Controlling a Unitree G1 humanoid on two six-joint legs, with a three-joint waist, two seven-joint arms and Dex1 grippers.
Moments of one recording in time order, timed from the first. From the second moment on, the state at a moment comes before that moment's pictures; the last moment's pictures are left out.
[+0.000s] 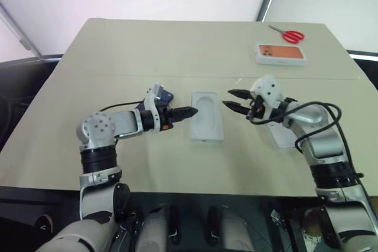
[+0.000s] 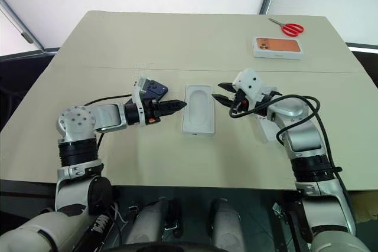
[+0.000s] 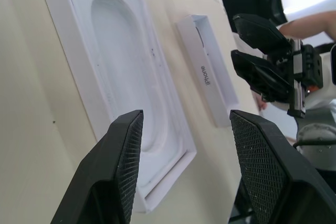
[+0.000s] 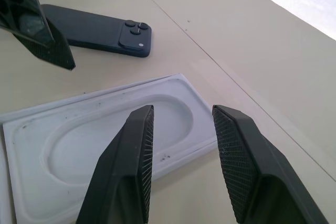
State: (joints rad) left arm -0.66 0.21 0.32 0.01 -0.87 1.44 -0.35; right arm -0.53 -0.56 0.06 0.06 0.19 0.24 0.87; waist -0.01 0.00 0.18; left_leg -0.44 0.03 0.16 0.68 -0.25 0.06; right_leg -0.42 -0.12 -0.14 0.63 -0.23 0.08
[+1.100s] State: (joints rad) left arm -0.56 0.41 0.27 0.02 -0.77 1.12 -0.46; right arm -0.61 -0.39 0.25 0.28 -0.10 0.13 0.72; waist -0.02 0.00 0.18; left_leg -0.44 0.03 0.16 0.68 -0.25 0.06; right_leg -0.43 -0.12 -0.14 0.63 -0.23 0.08
